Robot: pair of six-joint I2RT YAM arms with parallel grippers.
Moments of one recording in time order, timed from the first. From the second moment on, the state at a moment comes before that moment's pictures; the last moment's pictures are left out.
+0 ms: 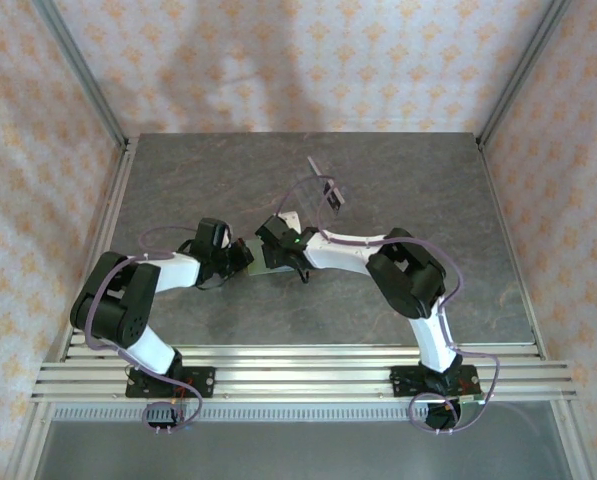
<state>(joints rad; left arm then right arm) -0.24 1.59 0.58 0.11 0.33 -0.86 0.91 2.04 1.38 -0.44 0.38 0.59</state>
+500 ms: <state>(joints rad) -0.30 1.54 0.53 0.12 0.33 -0.91 0.91 1.99 1.42 -0.45 0.28 0.51</state>
